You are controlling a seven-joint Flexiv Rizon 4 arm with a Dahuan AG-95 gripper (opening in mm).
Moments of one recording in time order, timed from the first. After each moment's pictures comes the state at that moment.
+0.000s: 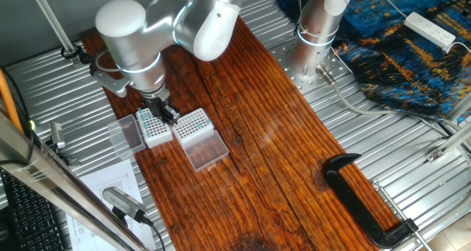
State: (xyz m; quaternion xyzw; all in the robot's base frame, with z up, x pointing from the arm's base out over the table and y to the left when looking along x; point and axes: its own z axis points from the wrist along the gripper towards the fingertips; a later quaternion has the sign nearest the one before) arm 0.572 0.052 0.096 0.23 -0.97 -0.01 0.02
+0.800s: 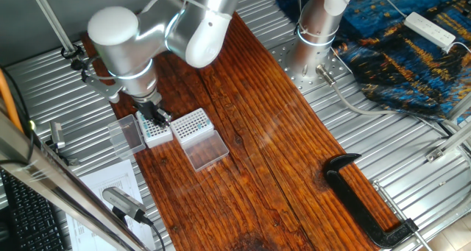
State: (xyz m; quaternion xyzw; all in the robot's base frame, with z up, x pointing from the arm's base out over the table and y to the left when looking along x) arm 0.593 0.032 0.089 0.27 -0.96 0.00 0.02
